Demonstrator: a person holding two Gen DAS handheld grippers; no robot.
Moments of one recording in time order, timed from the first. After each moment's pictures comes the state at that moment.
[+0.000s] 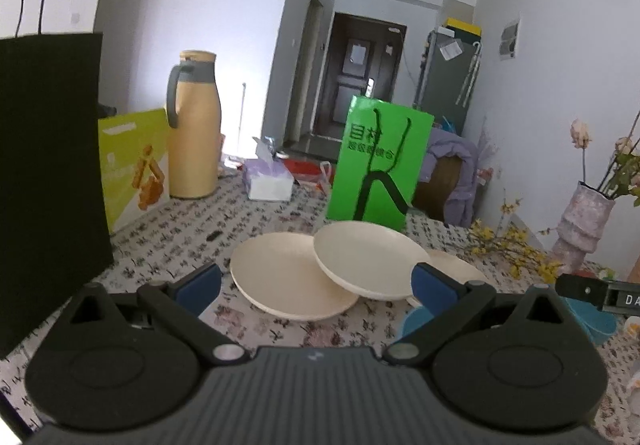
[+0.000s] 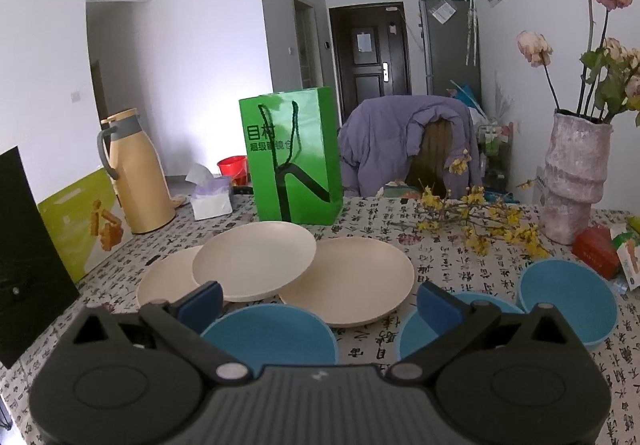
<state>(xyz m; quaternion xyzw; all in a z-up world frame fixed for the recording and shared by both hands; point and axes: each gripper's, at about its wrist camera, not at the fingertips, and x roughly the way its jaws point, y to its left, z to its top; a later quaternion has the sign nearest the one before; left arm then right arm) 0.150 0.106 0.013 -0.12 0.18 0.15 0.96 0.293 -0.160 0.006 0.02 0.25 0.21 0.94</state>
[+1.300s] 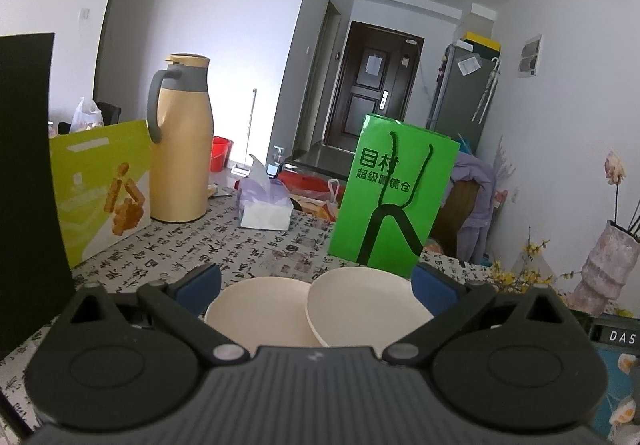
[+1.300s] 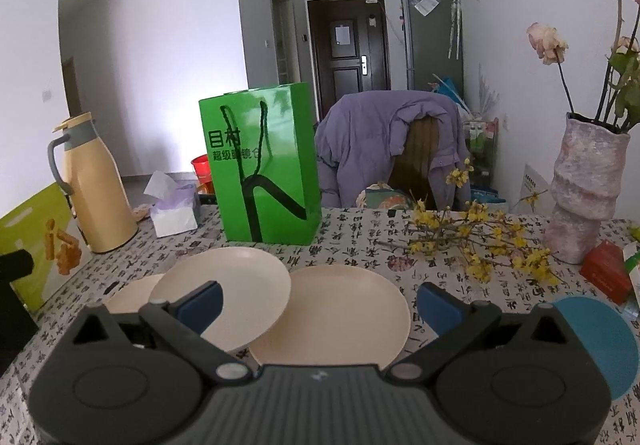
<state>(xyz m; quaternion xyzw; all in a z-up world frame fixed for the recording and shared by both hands) 0.251 0.133 0.021 -0.14 0.17 0.17 0.96 0.390 -0.123 0.004 0.01 0.27 0.17 0.95</state>
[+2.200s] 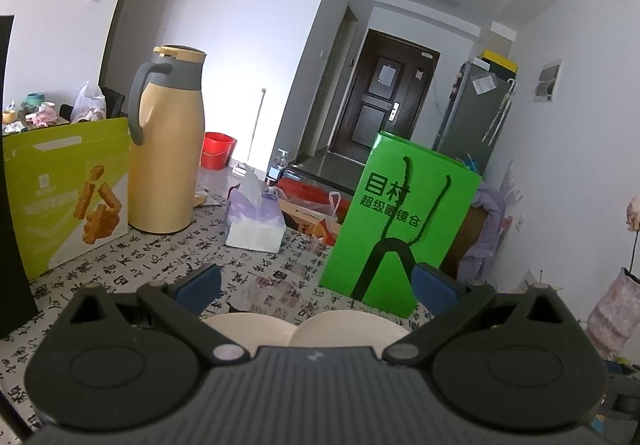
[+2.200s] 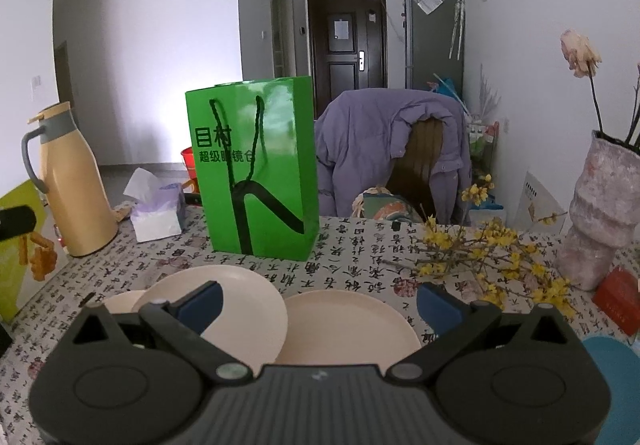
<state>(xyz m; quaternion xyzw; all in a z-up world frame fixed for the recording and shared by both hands) 0.318 0.155 0.026 -0.18 0.16 0.18 0.95 0.444 -0.083 0.001 -0.01 0.27 0.16 0.95</state>
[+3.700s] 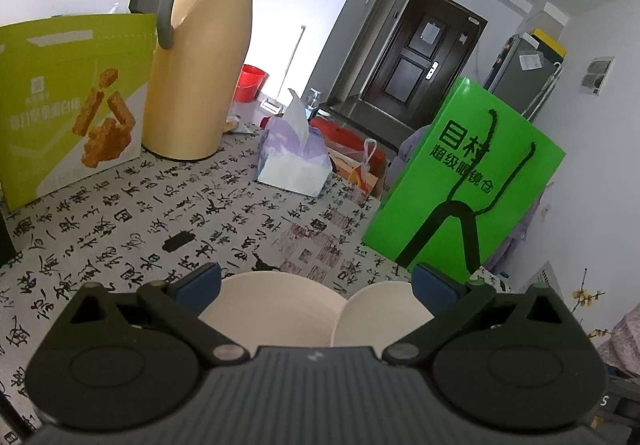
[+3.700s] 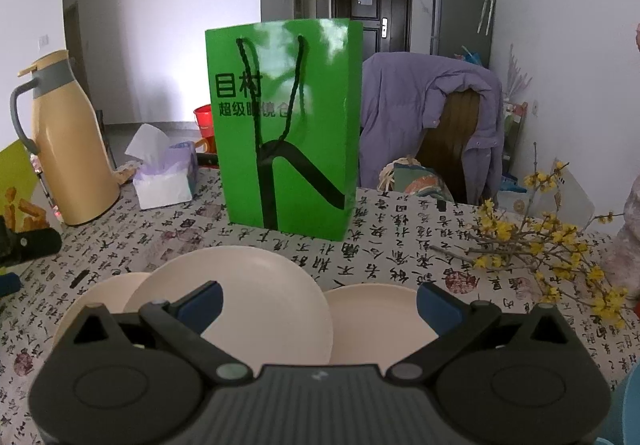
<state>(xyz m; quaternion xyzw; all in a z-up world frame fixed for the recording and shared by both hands) 0.366 0.215 -0.030 -0.26 0.24 0.20 0.91 0.501 -0.018 -0.035 -0.05 0.33 0.18 0.92</state>
